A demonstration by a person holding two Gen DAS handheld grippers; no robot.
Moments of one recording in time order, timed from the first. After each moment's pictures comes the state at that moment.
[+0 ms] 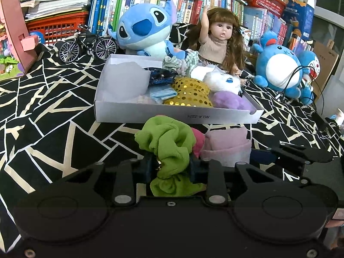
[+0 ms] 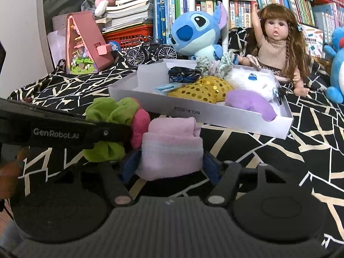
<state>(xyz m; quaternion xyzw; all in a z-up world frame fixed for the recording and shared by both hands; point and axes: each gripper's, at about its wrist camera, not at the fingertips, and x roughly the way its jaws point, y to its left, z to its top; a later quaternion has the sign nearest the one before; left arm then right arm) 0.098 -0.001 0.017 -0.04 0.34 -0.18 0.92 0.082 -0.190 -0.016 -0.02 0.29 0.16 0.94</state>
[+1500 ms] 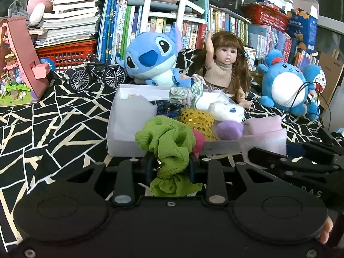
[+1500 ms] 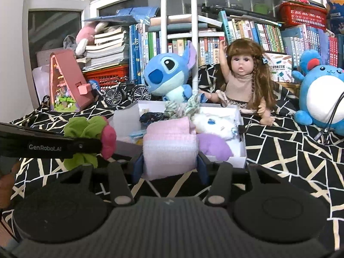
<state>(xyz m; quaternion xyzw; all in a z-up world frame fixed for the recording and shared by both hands) 0.101 -0.001 0.056 -0.03 0.30 -0.16 0.94 0.072 -0.227 0.033 0.00 0.21 0.10 0.97</state>
